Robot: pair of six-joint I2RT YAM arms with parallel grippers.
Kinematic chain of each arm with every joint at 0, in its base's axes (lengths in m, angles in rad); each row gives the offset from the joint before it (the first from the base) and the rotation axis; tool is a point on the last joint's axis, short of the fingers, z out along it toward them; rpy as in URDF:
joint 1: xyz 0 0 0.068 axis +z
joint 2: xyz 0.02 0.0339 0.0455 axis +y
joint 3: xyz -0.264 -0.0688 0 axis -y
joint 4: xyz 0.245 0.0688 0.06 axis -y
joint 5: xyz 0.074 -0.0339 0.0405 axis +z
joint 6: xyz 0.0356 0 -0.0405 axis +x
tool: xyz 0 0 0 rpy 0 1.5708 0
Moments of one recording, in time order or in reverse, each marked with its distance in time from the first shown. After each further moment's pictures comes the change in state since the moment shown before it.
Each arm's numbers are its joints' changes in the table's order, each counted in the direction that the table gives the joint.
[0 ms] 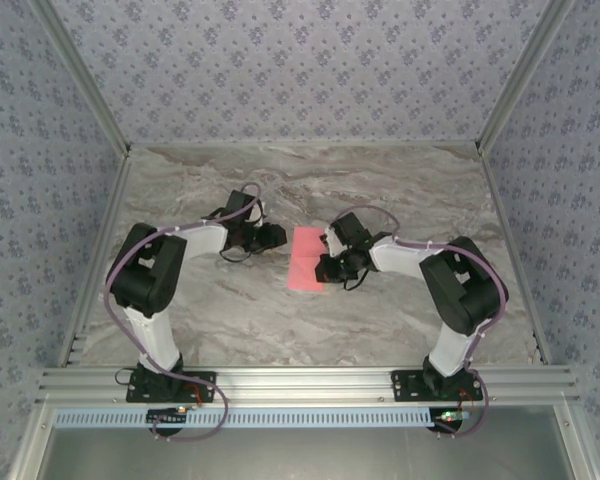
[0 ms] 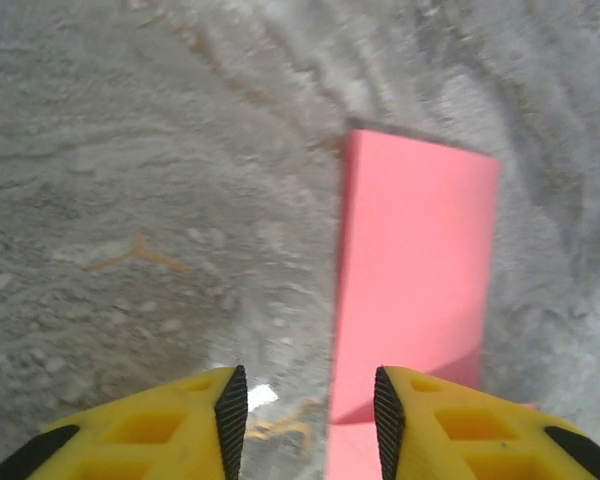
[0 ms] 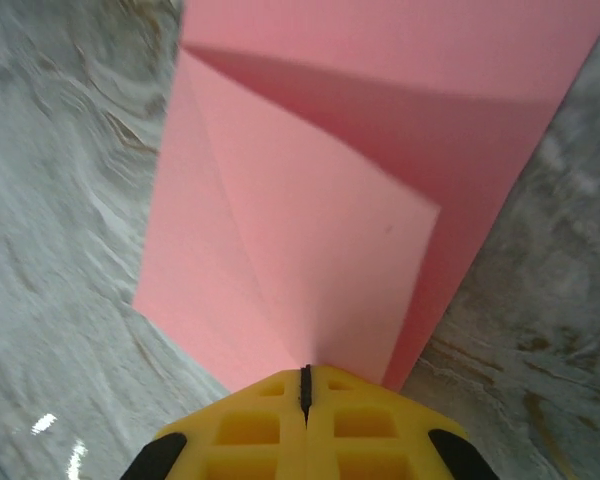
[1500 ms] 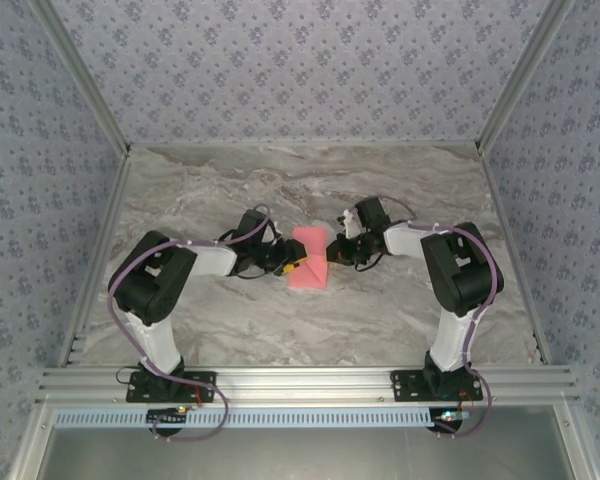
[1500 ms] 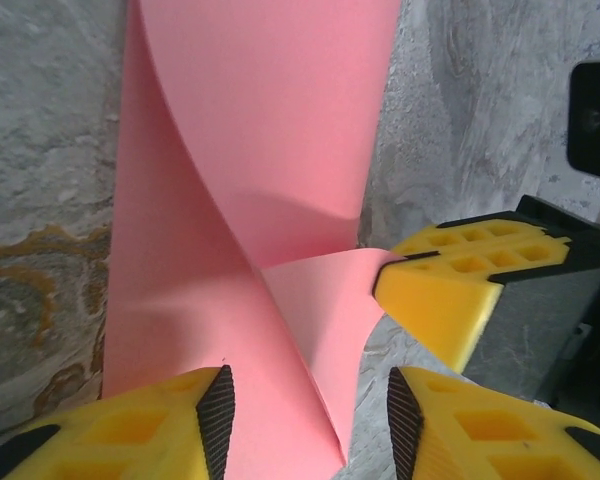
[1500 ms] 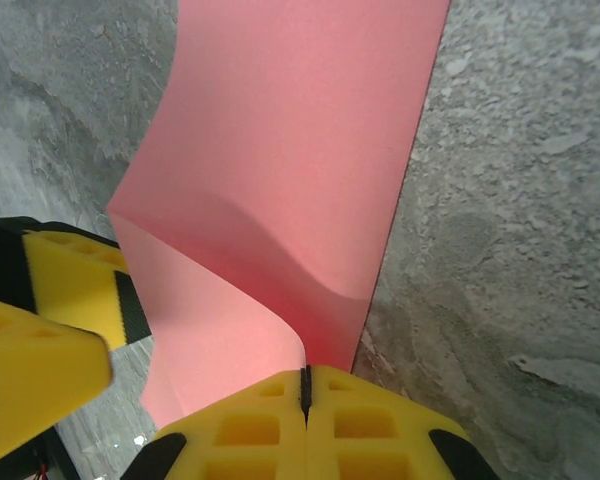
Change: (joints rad) left arm -0.127 0.005 -0.183 0.327 -0.151 -0.389; right arm -0.193 0.123 0.051 0.091 0.211 -0.035
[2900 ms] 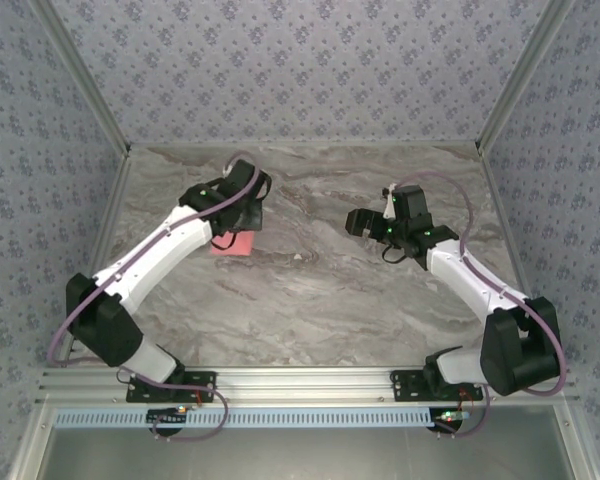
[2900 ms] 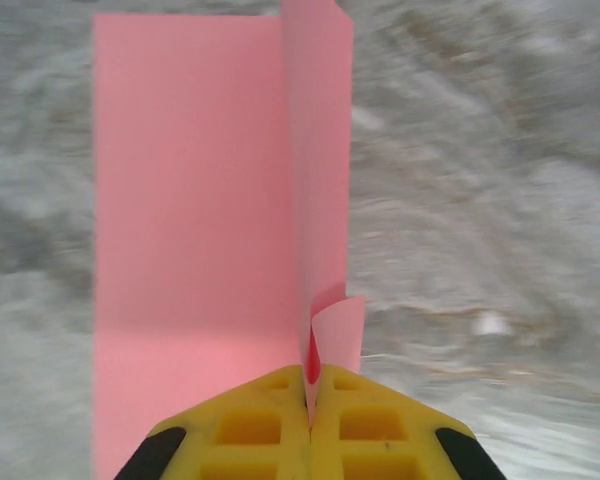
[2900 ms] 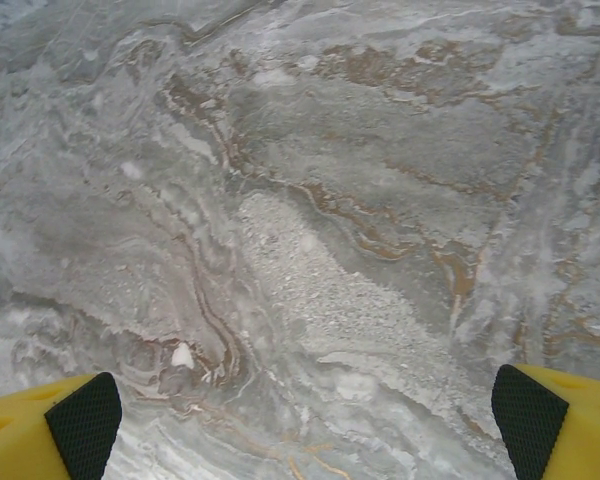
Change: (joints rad) left arm -0.074 -0.294 0.595 -1.196 0.992 0.526; right arm -0.069 -0.526 -0.091 -0.110 -0.480 0.053
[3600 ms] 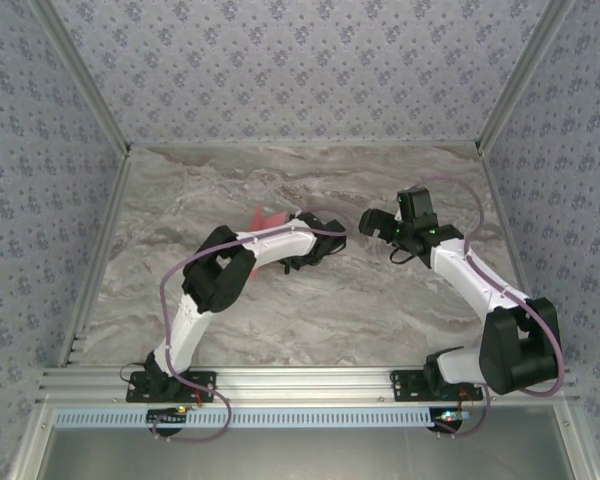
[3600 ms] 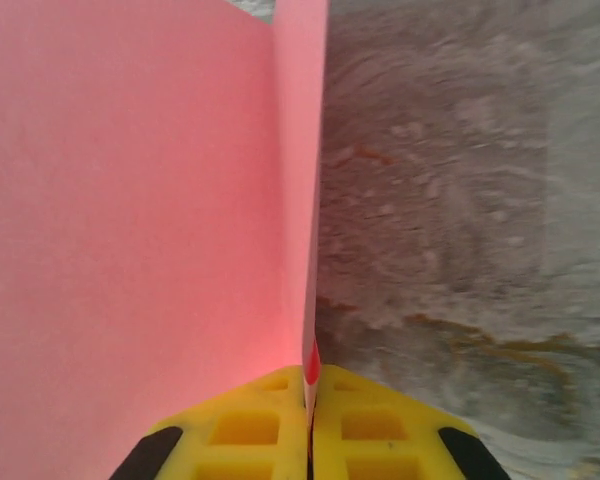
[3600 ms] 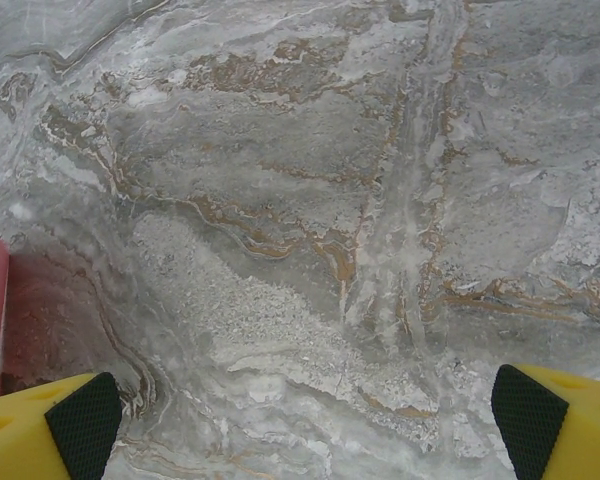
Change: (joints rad) left arm -0.256 0.683 0.236 -0.175 0.388 -0.122; right arm -0.050 0.001 -0.001 -0.085 -0.108 0.061
